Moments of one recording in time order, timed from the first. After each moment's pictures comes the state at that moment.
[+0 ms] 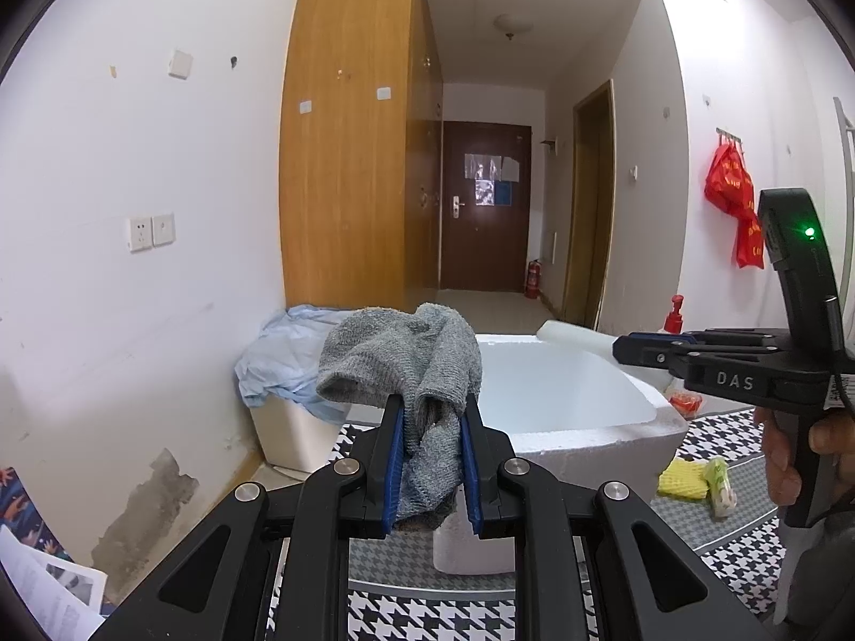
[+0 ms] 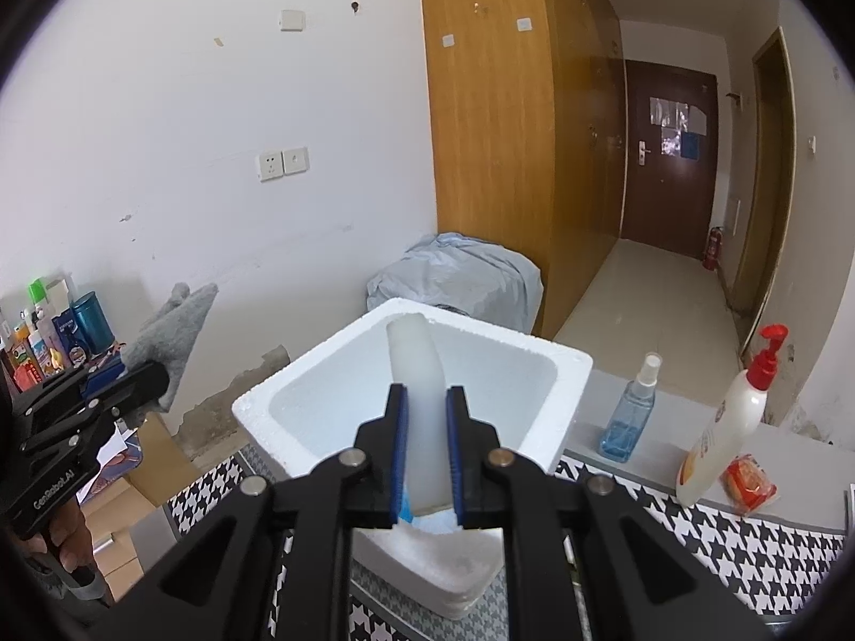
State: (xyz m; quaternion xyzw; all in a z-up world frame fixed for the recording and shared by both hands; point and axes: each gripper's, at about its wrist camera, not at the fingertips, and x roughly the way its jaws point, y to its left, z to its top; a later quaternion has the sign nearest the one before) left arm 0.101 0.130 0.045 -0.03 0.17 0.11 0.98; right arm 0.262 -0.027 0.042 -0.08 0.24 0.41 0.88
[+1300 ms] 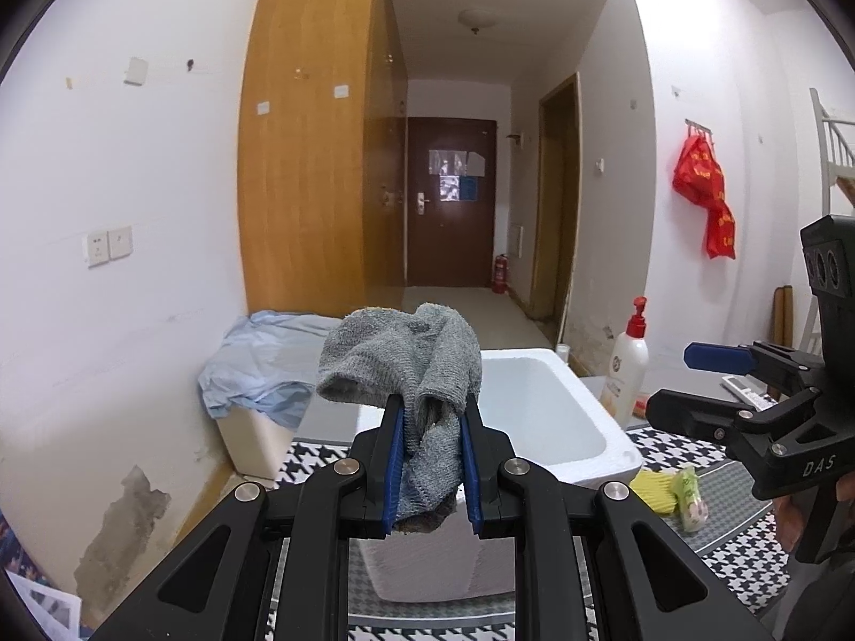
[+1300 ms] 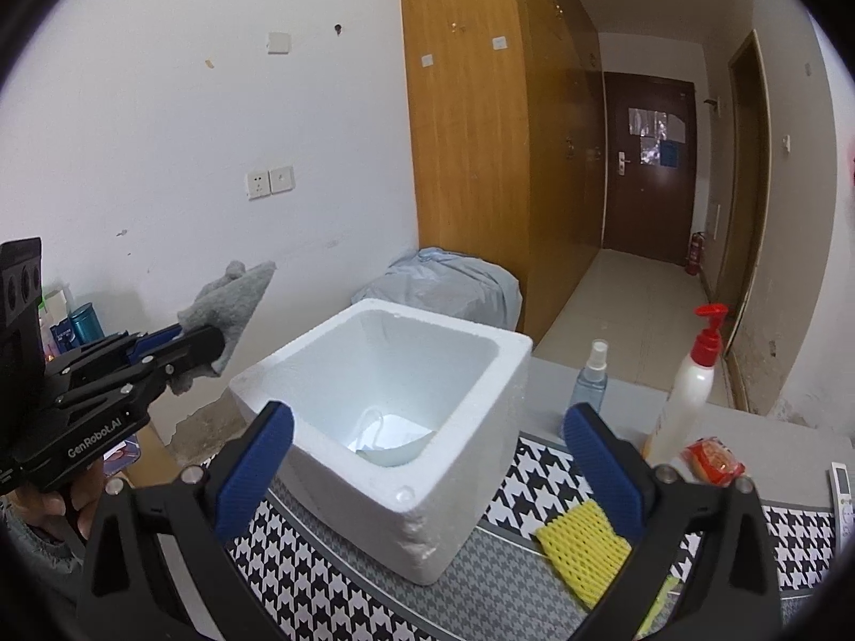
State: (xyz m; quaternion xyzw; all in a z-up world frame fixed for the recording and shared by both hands) left arm 0.134 0.110 0.055 -0.02 0.17 0.06 0.98; right arm 0.244 -0.078 0.046 -0.06 0.22 0.39 0.89
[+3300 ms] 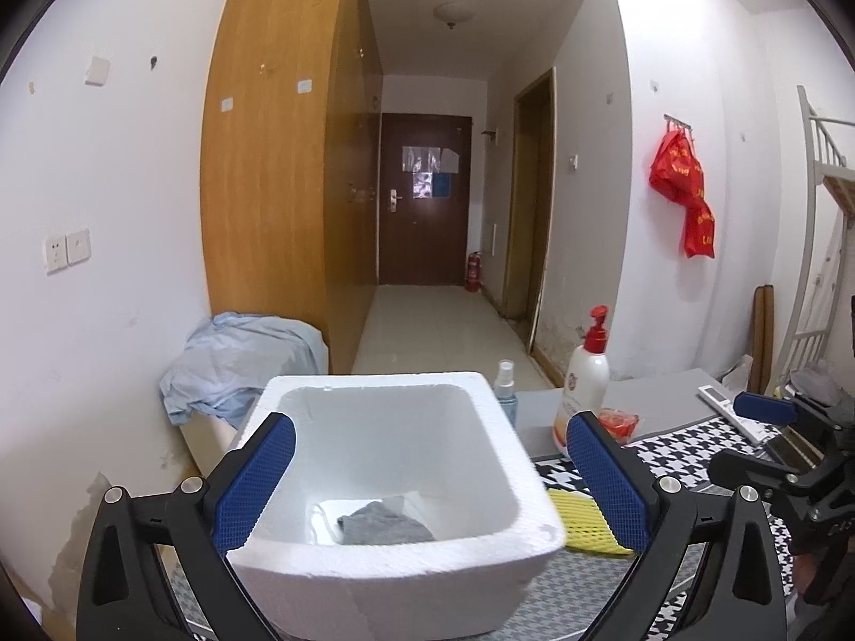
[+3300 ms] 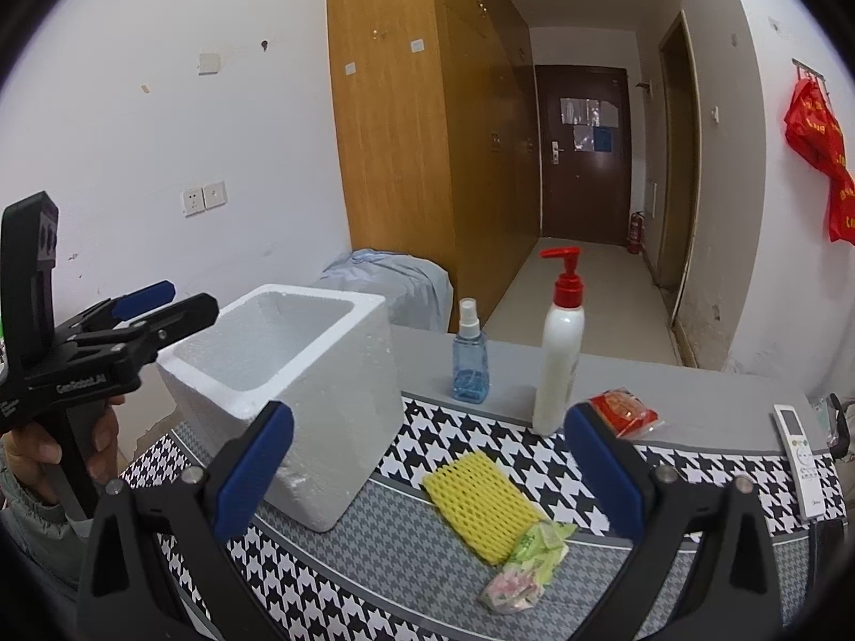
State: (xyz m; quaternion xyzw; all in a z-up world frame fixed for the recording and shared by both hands) left arm 0.176 0.065 0.060 -0.02 0.17 0.02 0.98; right arm 0.255 -0.172 0.029 -0.03 0.23 0.32 0.92
